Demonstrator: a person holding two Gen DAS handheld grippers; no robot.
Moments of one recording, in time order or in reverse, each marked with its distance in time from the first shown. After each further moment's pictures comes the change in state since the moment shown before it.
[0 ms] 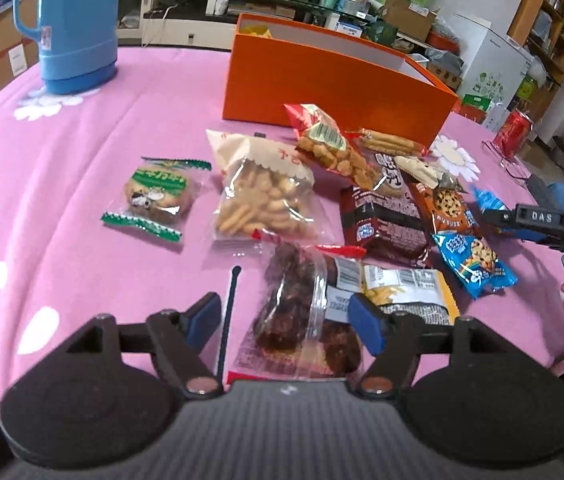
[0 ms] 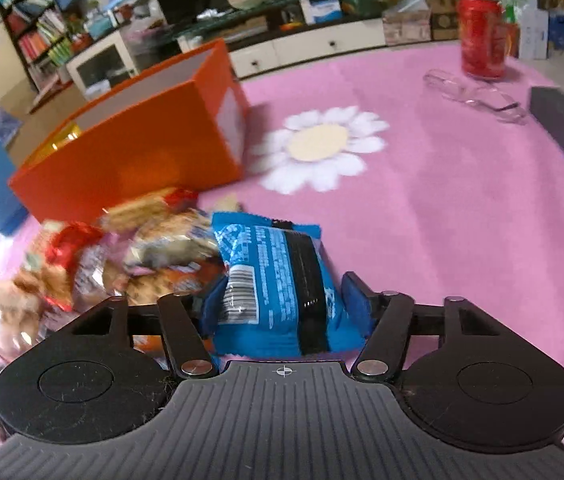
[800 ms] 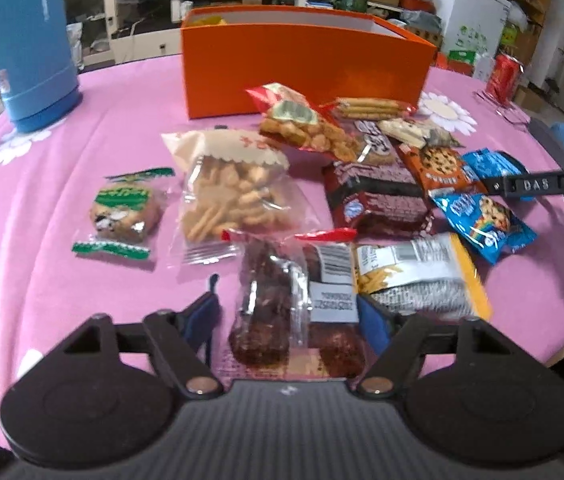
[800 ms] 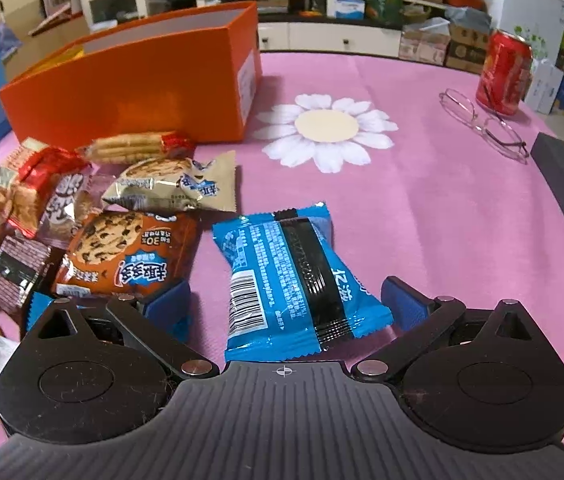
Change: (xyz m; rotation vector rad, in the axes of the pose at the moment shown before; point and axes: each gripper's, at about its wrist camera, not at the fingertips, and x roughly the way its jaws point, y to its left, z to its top) left arm 0.024 -0.021 0.000 0.163 0.036 0.039; right arm 0.012 0.028 -0.009 -0.222 0.053 -0.111
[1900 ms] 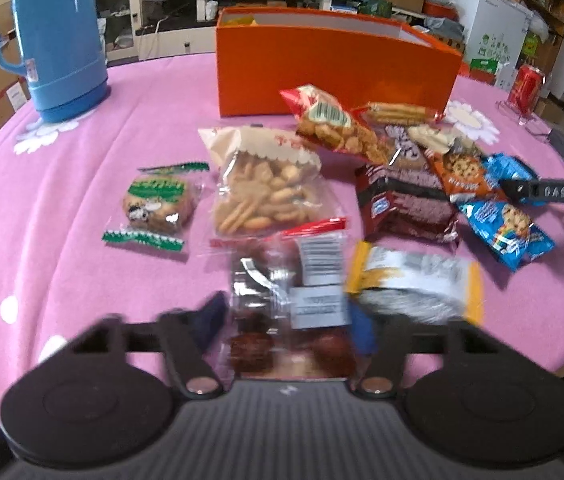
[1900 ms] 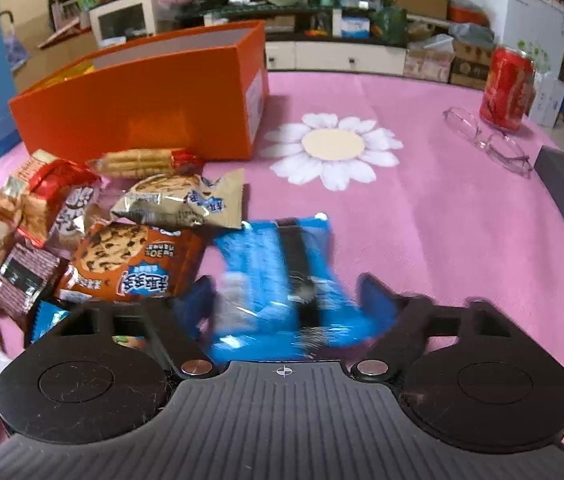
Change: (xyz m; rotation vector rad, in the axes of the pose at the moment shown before) left arm -0.006 0.009 -0.002 -0.044 -0.005 0.057; right arm -0.005 0.000 -0.003 -0.015 -0.074 0.021
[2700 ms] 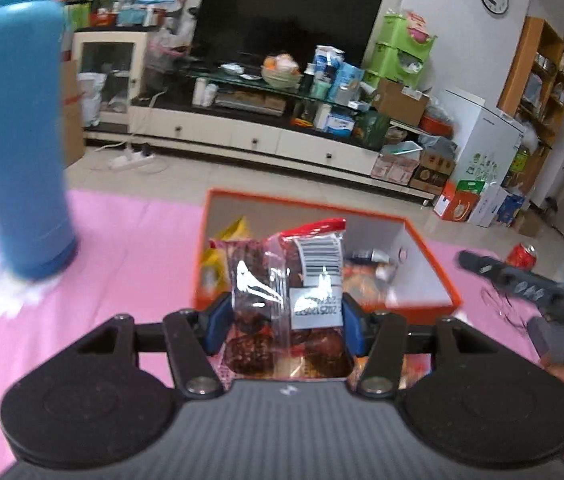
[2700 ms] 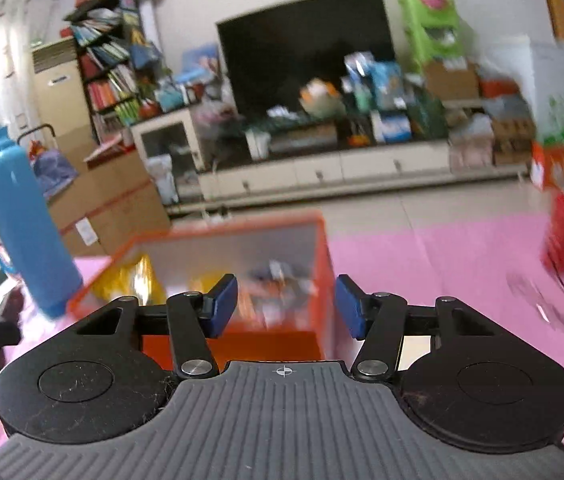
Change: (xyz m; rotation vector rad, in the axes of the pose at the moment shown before) left arm 0.014 0.015 0.196 -0.127 -0.253 -0.105; right arm -0.005 0.014 0.145 0.092 -0.320 0.188
